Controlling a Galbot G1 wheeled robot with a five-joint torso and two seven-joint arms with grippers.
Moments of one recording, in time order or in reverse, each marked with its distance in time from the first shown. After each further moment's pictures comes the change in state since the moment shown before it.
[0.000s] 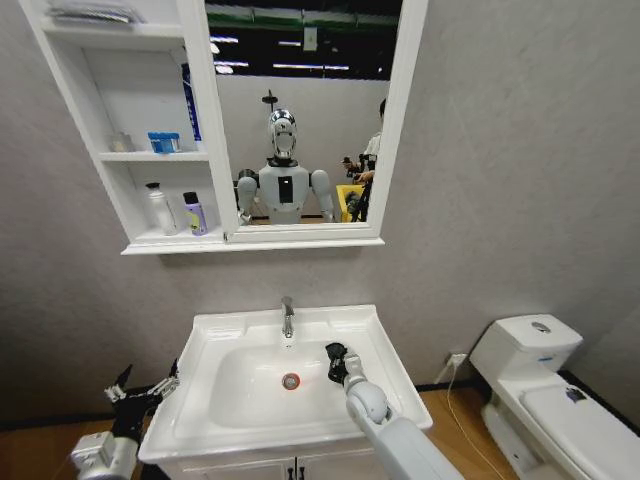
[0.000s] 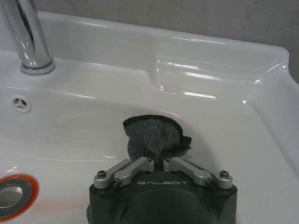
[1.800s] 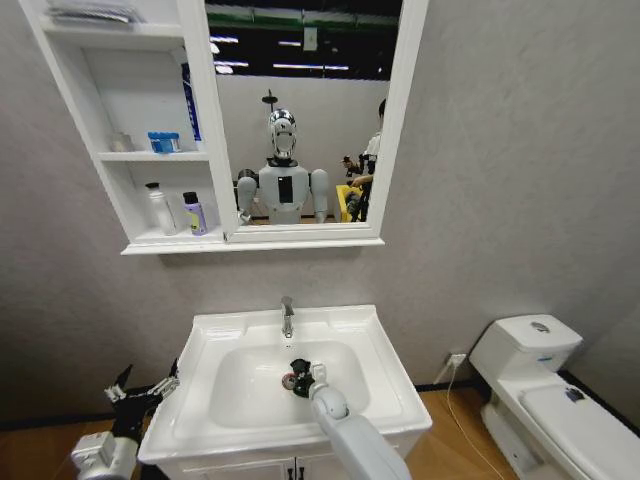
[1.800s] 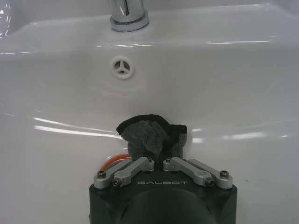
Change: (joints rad) left arm 0.000 0.000 0.000 0.000 0.000 0.000 0.000; right arm 0.090 0.264 -0.060 -0.365 0.030 0.118 -0.134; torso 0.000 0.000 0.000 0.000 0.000
